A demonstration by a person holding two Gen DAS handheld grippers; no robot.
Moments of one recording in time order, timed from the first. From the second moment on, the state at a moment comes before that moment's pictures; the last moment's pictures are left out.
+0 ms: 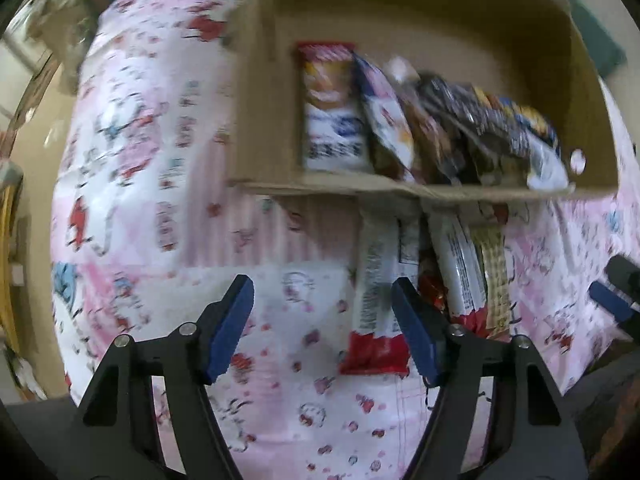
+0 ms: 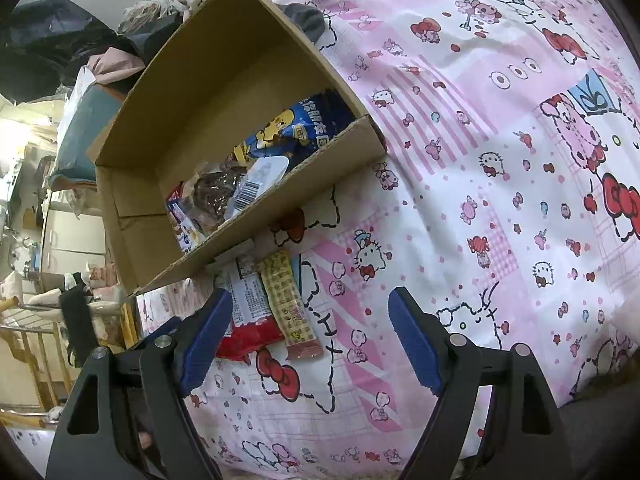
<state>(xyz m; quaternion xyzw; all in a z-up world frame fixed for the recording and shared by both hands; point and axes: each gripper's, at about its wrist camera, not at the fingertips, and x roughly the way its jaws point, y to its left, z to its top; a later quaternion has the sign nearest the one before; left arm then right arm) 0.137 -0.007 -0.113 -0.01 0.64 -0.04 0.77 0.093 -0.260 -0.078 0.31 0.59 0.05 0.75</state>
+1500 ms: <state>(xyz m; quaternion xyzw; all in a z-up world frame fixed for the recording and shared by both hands) 0.087 -0.001 -0.081 0.01 0.63 -0.03 0.78 0.102 -0.167 -0.118 0.10 0.66 0.09 0.74</state>
